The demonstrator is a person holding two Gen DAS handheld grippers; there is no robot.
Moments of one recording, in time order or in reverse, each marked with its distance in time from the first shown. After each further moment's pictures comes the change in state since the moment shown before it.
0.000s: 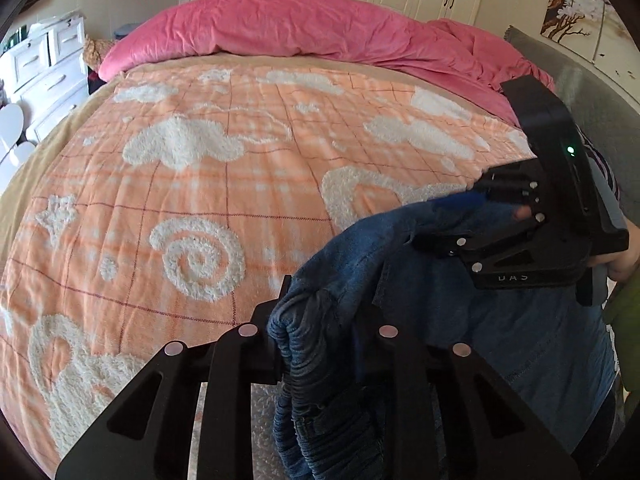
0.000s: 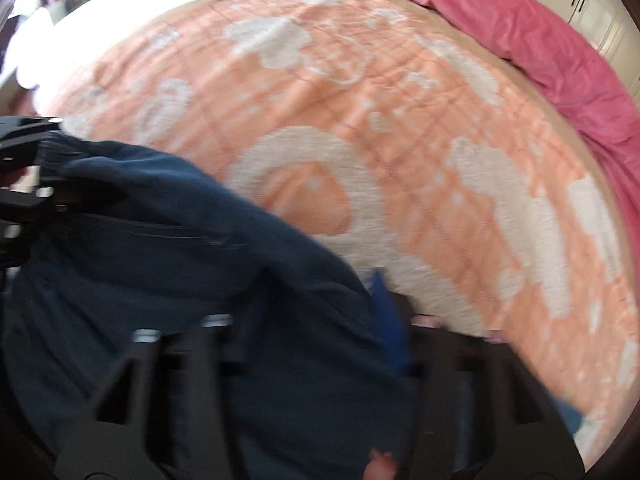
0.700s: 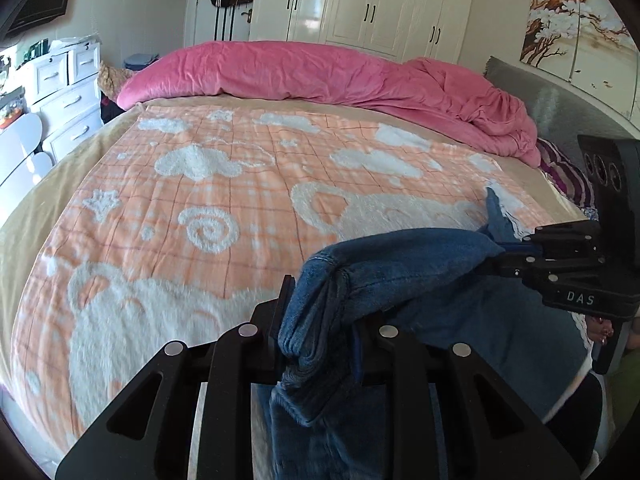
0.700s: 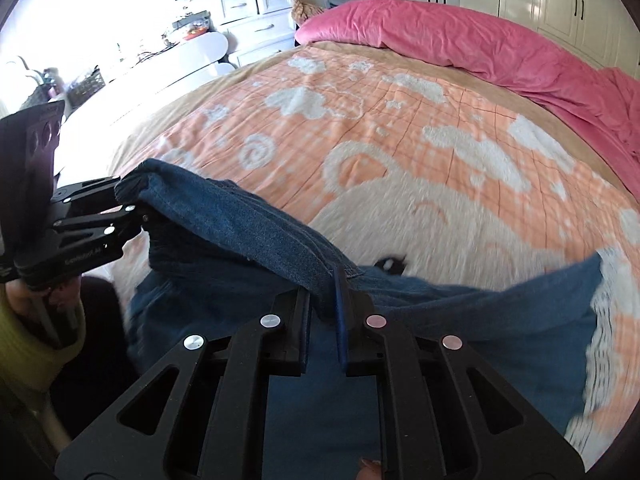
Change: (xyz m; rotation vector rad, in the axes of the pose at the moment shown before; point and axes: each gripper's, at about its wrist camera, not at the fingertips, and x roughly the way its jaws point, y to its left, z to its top) left arm -0.104 -0.033 -0.061 -0.013 -0.141 -0.023; right arm -0.137 0.079 -0.097 0.260 -0.217 0.013
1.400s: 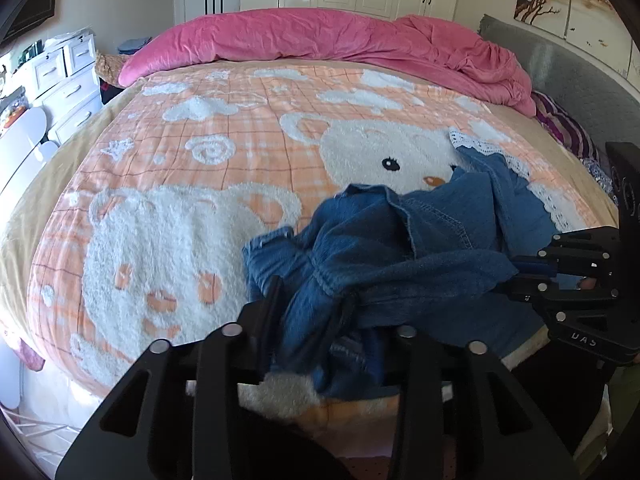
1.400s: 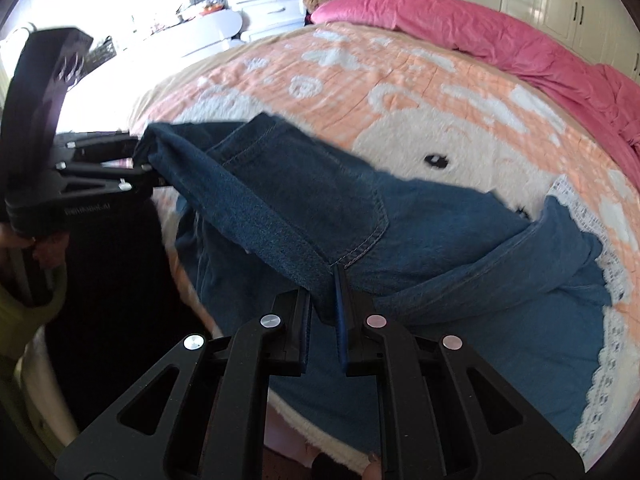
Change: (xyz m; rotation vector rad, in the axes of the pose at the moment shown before) left arm -0.042 -0.023 -0.072 0.066 0.138 0.039; right arm -0.020 0.066 -0.100 -0.028 0.047 -0.028
